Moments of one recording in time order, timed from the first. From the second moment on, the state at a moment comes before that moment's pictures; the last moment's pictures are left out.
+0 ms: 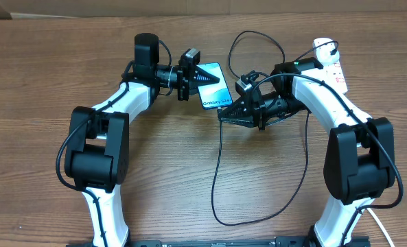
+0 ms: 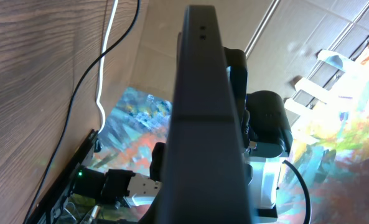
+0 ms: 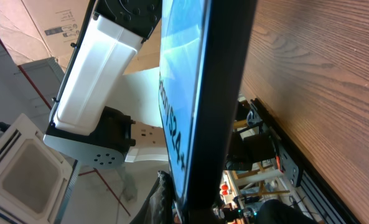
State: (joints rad) left arm -0.19 2.13 1.36 0.29 1.54 -1.44; right arm 0.21 1.99 1.48 -1.45 -1.48 -0.19
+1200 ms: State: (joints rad) left arm -0.20 2.13 1.36 0.29 1.54 -1.44; right arm 0.21 1.99 1.48 -1.44 -1.47 -0.19
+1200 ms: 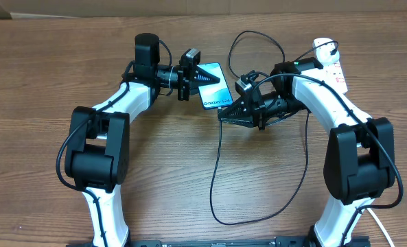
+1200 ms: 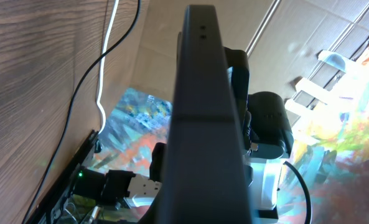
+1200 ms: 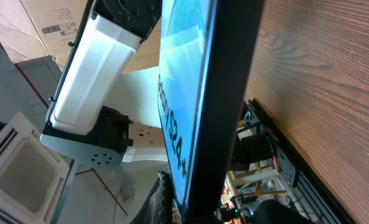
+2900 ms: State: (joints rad) left arm -0.20 2.13 1.36 0.28 1.54 -1.44; right arm 0.21 1.99 1.48 -1.46 -1.47 -0.20
